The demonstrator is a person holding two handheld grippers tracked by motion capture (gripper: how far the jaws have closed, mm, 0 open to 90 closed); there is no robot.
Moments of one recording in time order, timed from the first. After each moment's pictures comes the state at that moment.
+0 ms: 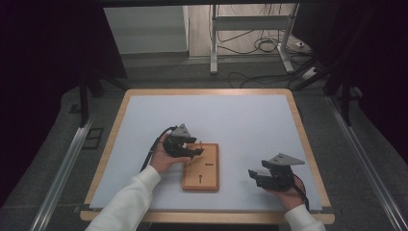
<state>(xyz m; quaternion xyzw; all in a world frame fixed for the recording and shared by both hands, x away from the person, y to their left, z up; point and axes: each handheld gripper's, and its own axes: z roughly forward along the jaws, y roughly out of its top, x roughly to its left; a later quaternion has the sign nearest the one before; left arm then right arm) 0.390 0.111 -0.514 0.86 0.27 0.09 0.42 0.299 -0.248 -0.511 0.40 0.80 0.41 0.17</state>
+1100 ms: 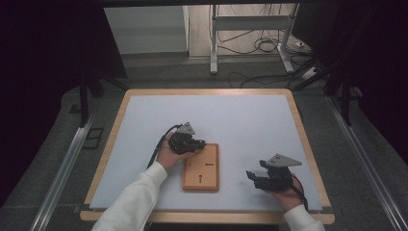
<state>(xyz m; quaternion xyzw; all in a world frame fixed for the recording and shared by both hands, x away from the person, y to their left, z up) 0.405 0.103 -0.524 0.85 0.27 0.07 0.44 0.297 -0.242 -0.511 0.38 0.81 0.41 0.18</state>
